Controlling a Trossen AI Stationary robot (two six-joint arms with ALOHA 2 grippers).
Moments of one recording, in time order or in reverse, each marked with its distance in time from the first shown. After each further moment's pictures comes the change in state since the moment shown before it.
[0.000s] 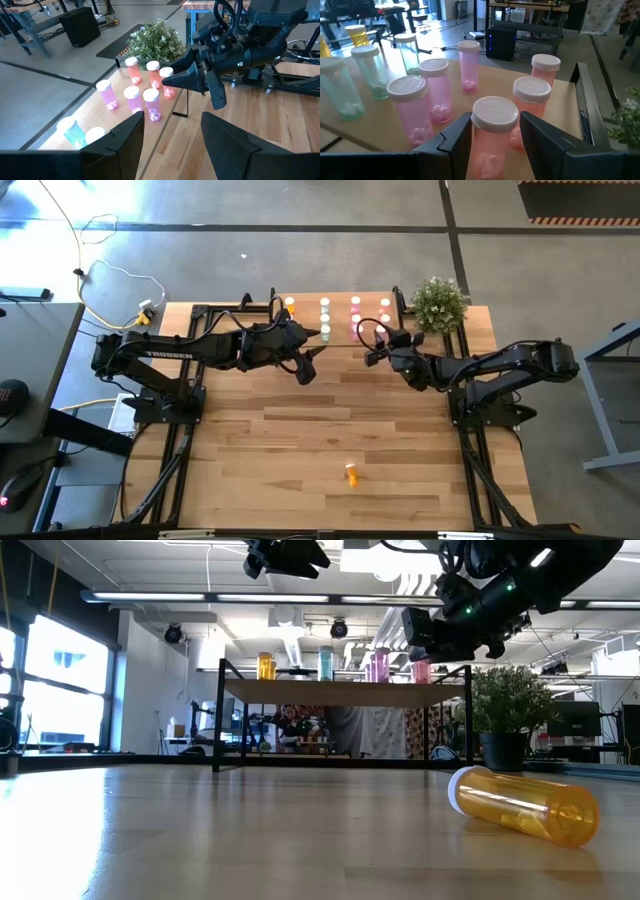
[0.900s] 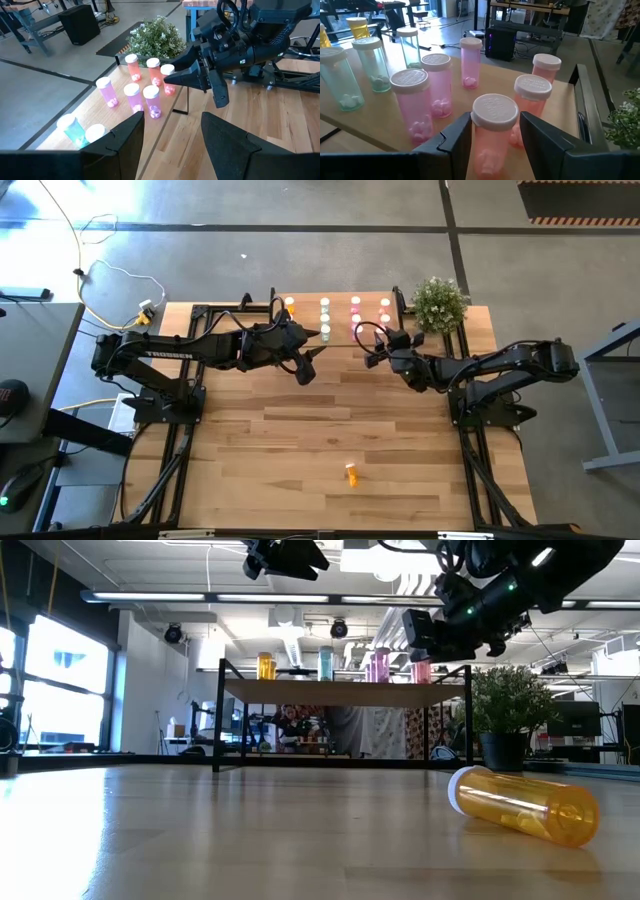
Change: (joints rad) left arm 0.000 0.000 0.000 -0.014 0.000 0.000; right arm 0.011 0.000 0.000 -0.013 0.009 -0.032
